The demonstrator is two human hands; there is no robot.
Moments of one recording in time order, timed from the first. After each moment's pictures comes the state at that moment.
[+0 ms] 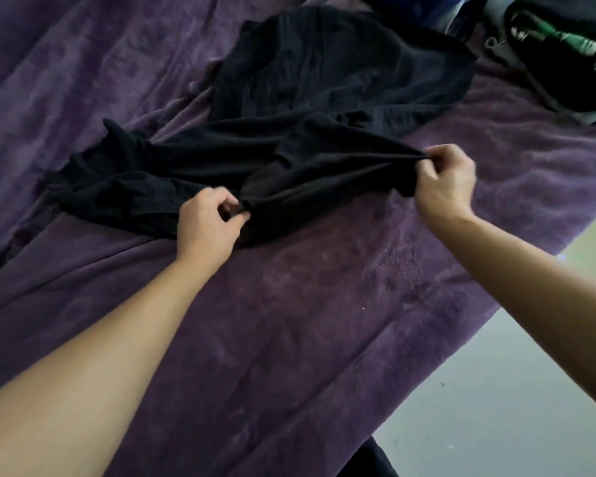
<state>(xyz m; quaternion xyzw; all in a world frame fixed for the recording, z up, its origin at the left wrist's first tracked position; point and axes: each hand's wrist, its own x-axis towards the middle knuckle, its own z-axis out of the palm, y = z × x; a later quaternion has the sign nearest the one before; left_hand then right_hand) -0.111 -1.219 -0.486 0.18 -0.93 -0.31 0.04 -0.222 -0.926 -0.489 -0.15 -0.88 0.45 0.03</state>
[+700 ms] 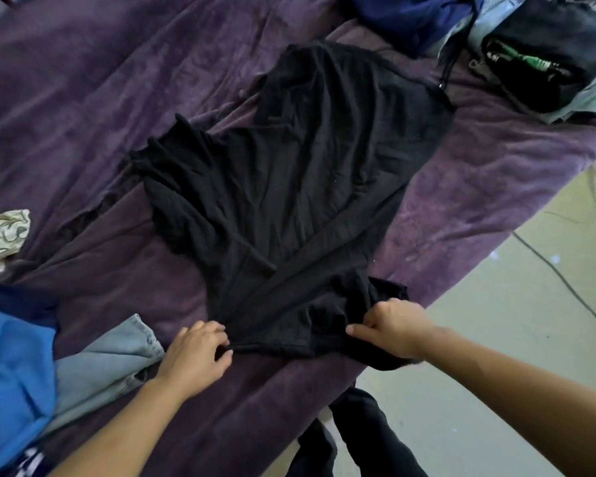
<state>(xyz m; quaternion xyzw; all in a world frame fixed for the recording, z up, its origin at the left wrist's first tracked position) 0.169 -1.250 -0.464 0.04 -0.96 -0.10 -0.25 0.037 -0.930 -0.453 0.23 -0.89 0.04 -0.40</state>
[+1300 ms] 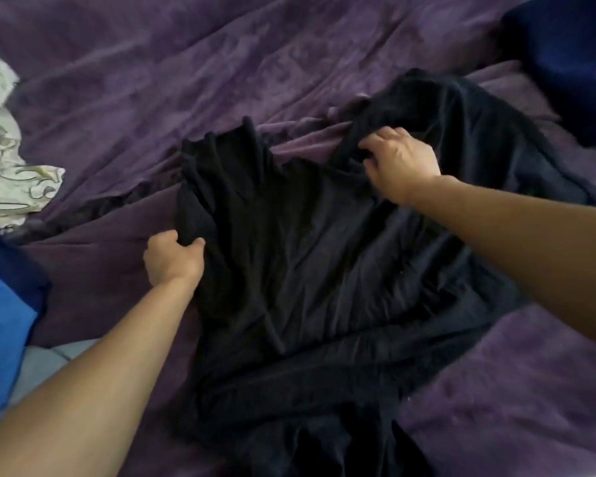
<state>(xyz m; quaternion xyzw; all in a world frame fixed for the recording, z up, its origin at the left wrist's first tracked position) -0.029 -1.336 -0.498 0.67 -0.68 -0.28 0.06 -0.318 -1.146 -0.480 0.44 -0.89 0.09 -0.06</state>
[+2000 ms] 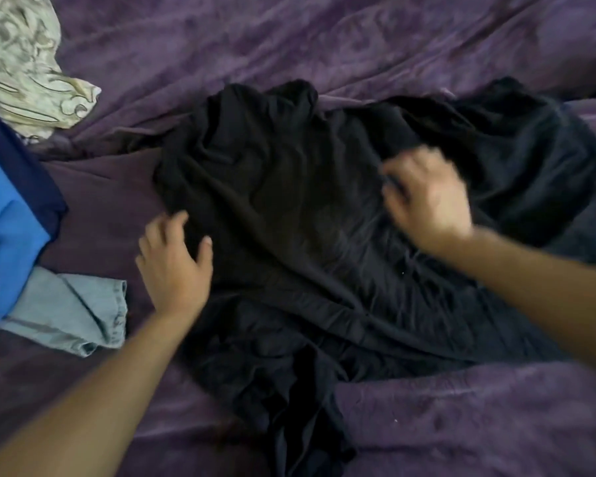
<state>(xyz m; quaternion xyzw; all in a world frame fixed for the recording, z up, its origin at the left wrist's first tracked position) 0.029 -1.300 -0.504 0.59 -0.80 -0.09 0.08 -0.286 -1.158 -0.491 0.56 -0.80 0.20 -0.04</state>
